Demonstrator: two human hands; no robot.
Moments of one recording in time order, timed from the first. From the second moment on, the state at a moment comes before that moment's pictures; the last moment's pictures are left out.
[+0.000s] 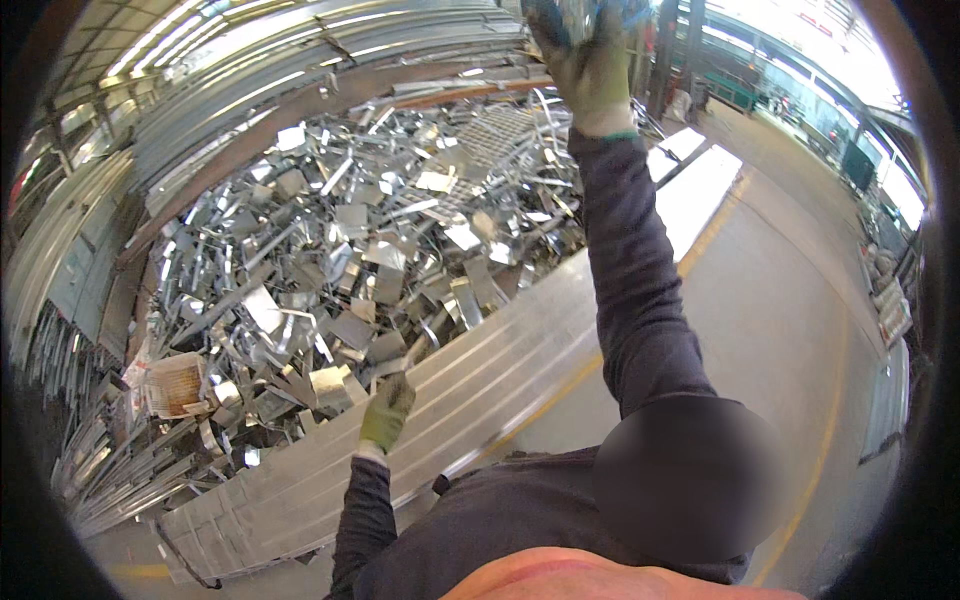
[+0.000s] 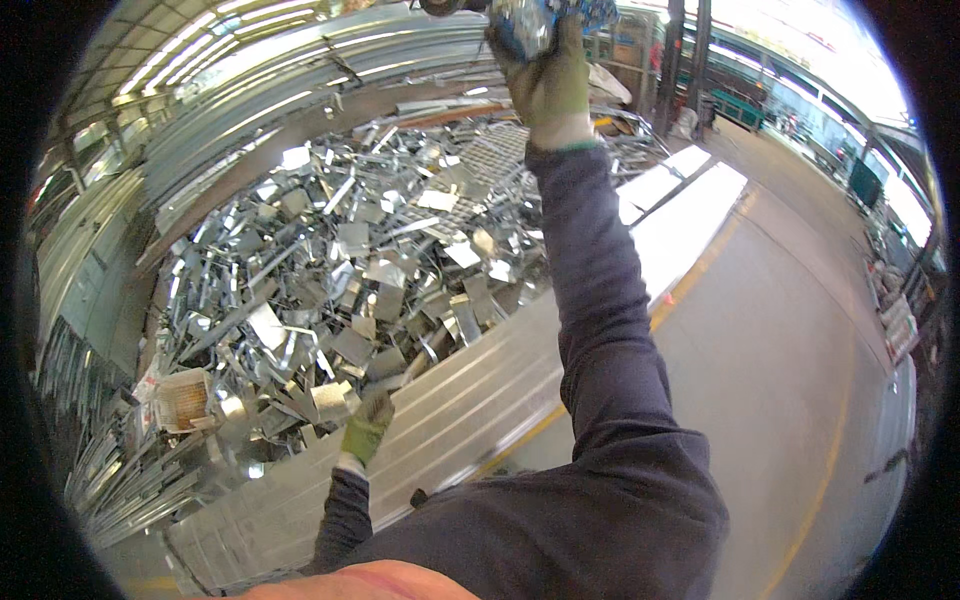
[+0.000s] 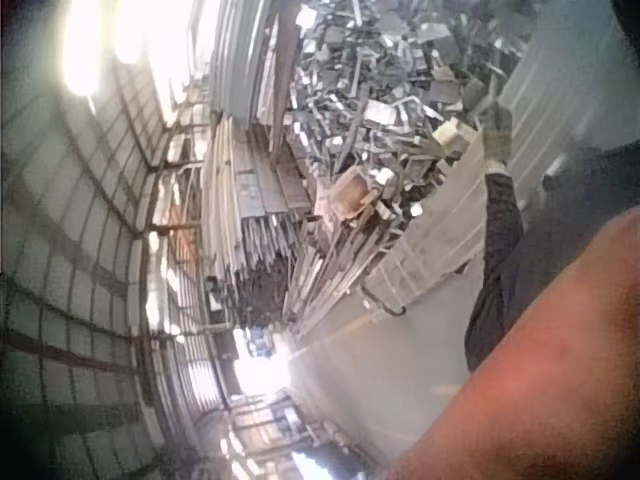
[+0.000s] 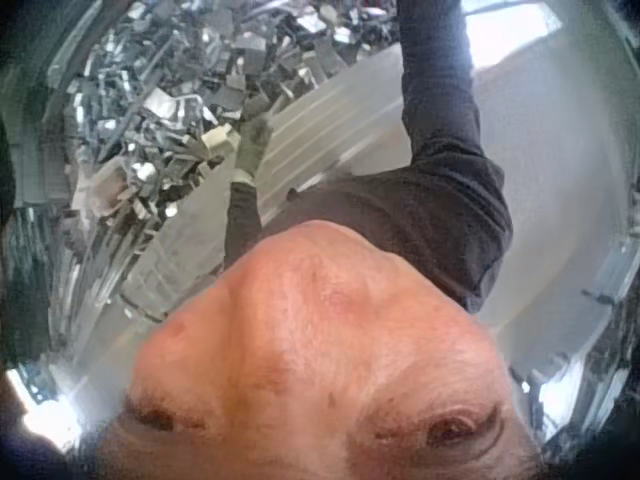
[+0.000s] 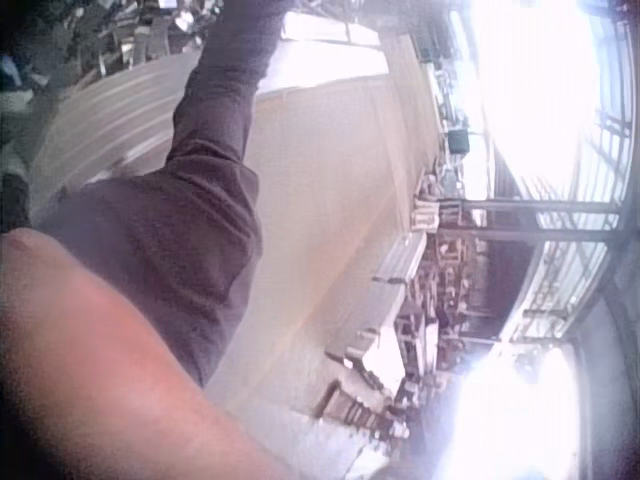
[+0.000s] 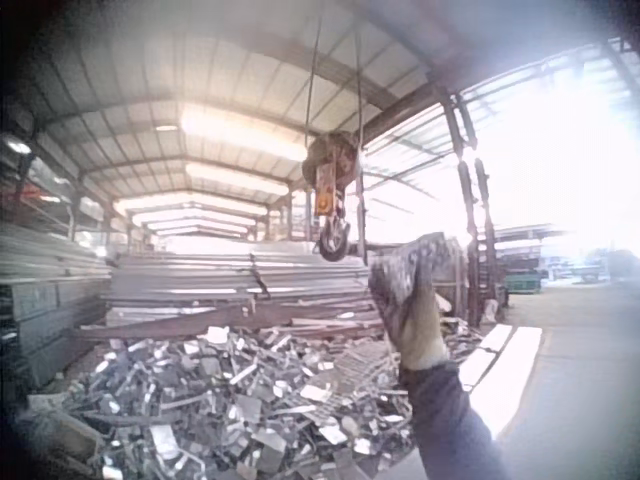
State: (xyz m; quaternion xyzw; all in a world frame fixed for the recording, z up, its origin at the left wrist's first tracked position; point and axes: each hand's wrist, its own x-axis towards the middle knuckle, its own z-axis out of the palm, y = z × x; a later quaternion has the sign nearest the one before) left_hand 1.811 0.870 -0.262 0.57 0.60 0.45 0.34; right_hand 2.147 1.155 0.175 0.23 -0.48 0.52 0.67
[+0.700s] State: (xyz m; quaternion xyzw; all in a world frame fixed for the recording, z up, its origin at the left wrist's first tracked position) left_hand 1.850 0.804 -0.470 0.16 0.83 0.32 0.43; right_hand 2.087 1.459 0.363 0.28 -0.35 0.58 0.68
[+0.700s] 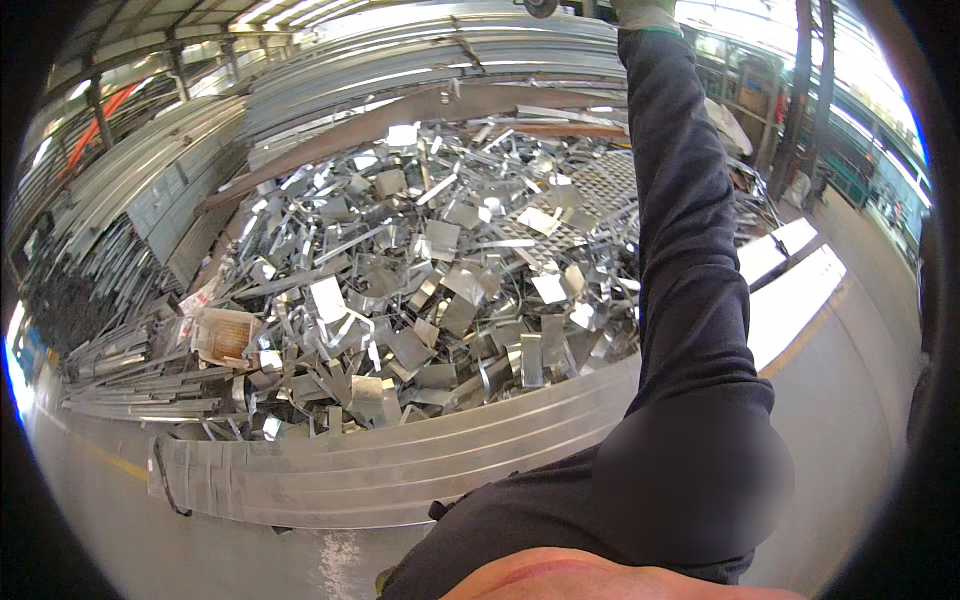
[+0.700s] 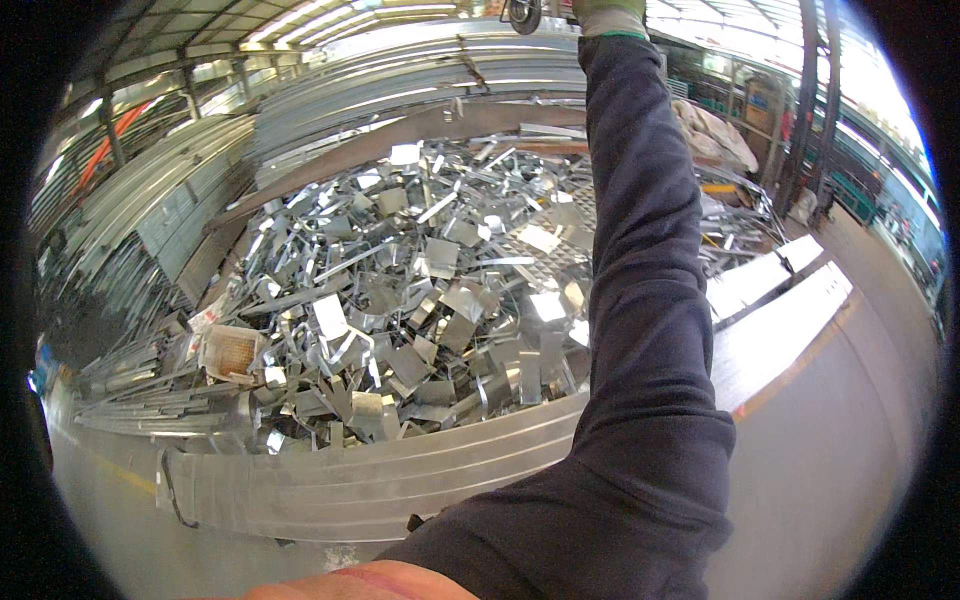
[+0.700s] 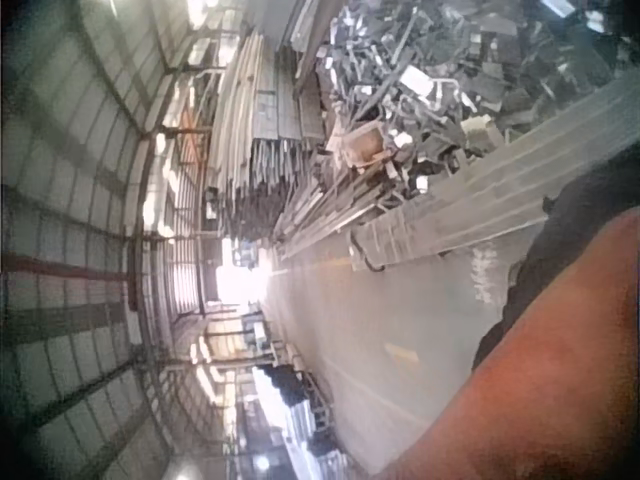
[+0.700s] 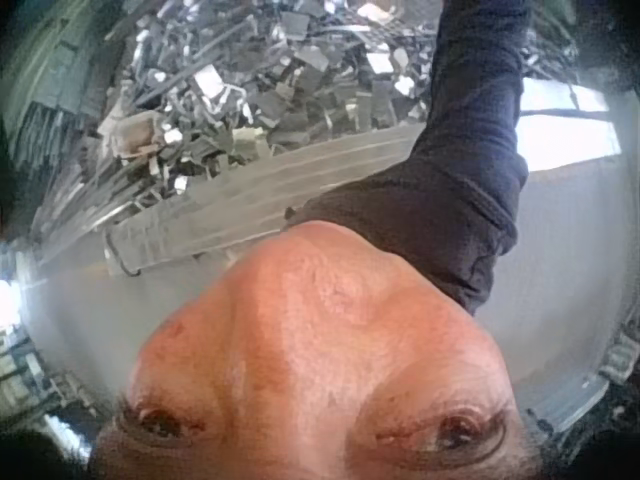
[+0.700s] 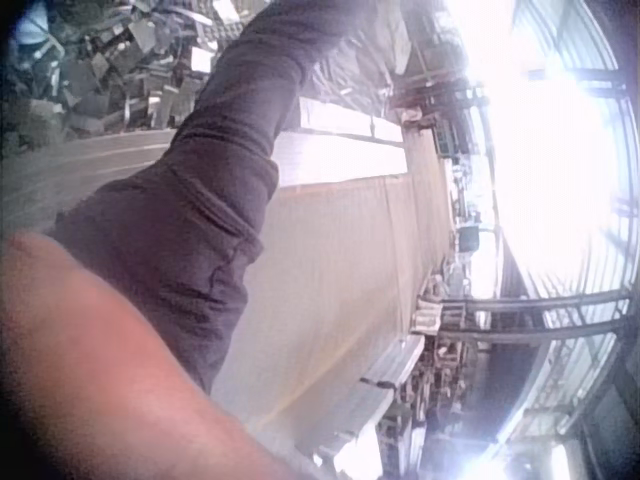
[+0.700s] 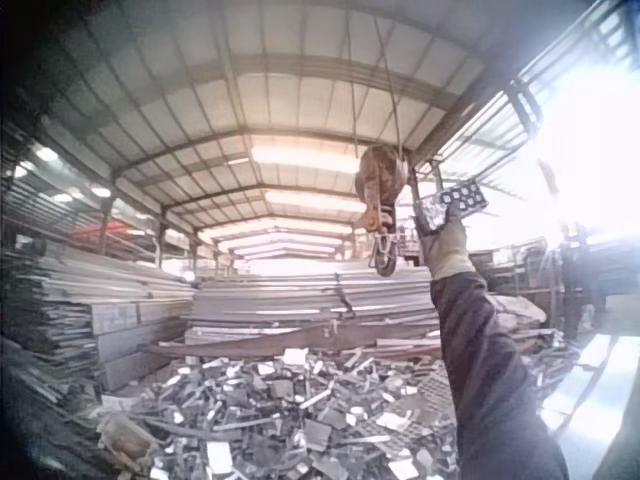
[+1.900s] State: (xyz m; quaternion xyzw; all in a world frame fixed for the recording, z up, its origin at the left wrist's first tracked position) left_hand 2.540 0.566 -0.395 -0.50 0.71 0.49 -0.03; right_hand 2.094 0.757 -0.080 0.31 -0.49 0.76 -0.30
